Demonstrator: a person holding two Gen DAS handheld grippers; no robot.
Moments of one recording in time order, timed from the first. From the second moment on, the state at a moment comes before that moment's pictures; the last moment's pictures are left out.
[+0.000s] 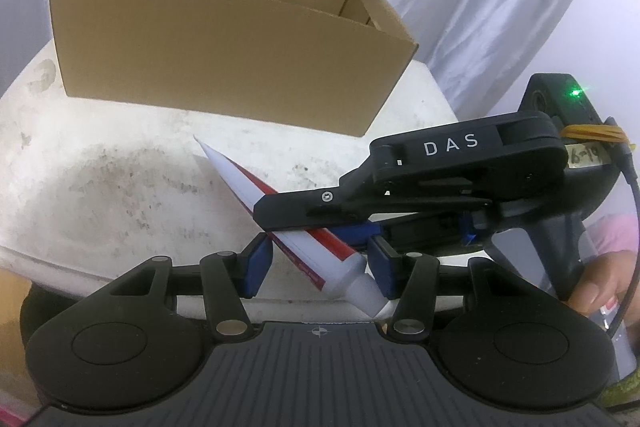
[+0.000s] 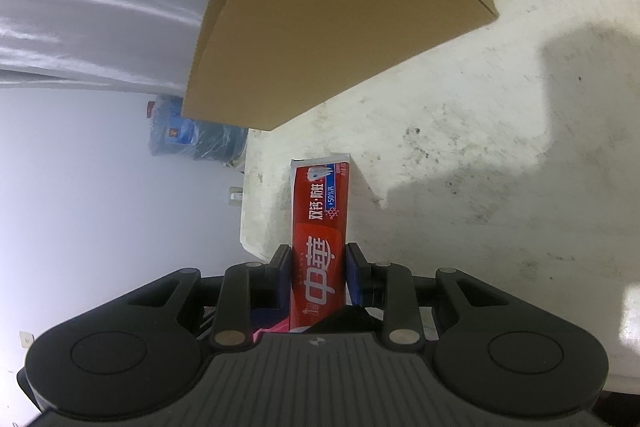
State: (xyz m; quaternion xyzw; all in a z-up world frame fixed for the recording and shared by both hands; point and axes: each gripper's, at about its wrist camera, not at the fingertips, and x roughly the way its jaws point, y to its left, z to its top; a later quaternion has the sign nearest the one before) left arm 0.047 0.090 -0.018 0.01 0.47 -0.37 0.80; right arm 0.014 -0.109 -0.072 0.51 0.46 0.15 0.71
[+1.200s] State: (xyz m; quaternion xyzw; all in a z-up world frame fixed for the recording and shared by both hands) left arm 0.086 0.052 0.092 0.00 0.34 -0.41 0.84; right arm 0.072 -0.134 0.068 0.42 0.37 0.18 0.81
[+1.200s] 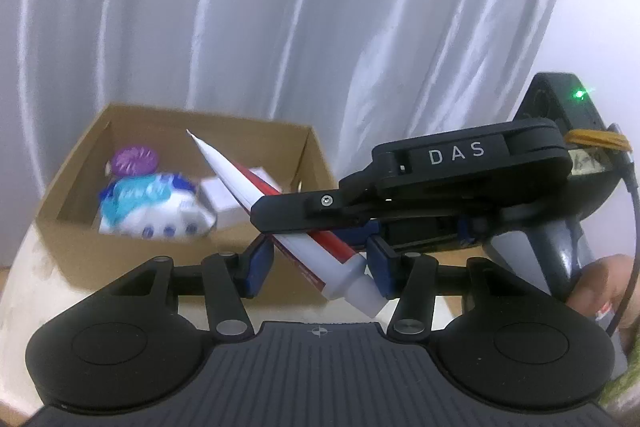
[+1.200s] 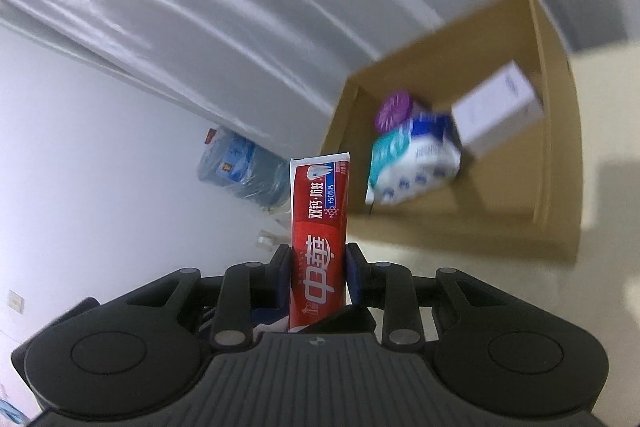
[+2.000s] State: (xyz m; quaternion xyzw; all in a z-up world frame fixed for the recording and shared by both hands) left arm 0.163 0.001 0.028 -0.03 0.45 -0.39 0.80; right arm 0.177 -0.157 0.044 0.23 0.53 0.14 0.81
